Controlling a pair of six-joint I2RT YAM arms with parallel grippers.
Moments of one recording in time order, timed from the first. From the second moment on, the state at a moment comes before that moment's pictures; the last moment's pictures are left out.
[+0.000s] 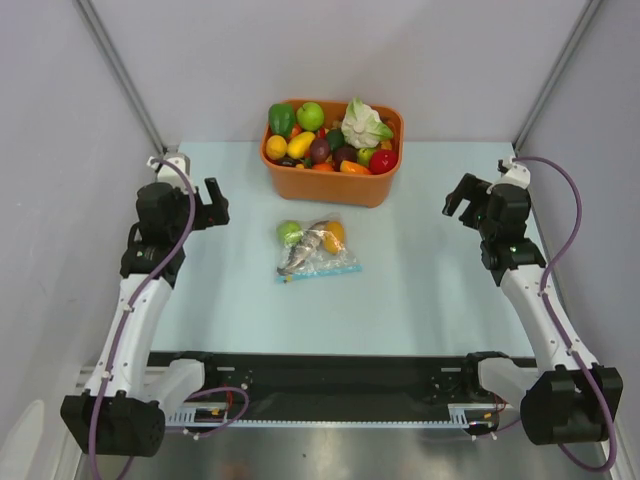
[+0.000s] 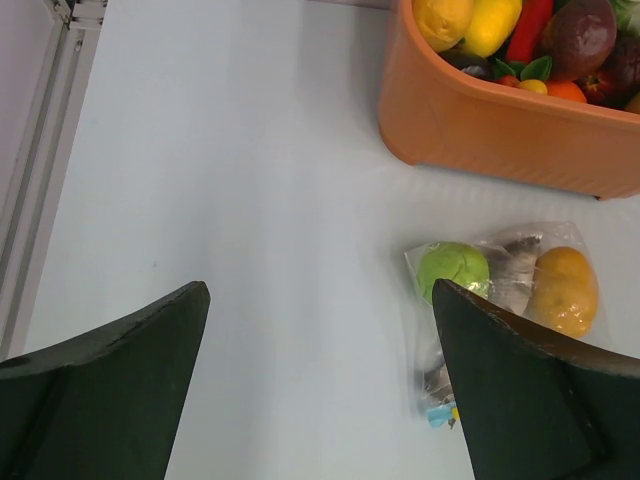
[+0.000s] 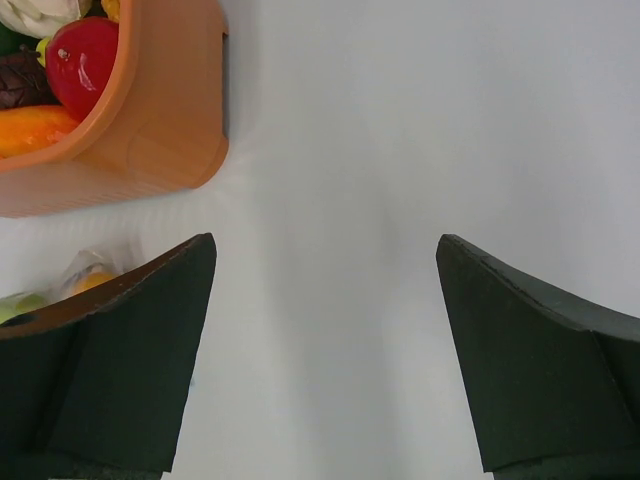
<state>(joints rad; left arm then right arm) -0.03 0.98 0.98 -0.36 0.02 -0.13 0.06 1.07 0.88 -0.16 0.11 0.36</state>
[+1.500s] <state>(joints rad) -0.35 1.65 0.95 -0.32 0.30 -0.18 0.35 1.10 0.83 -0.17 0.15 0.40</state>
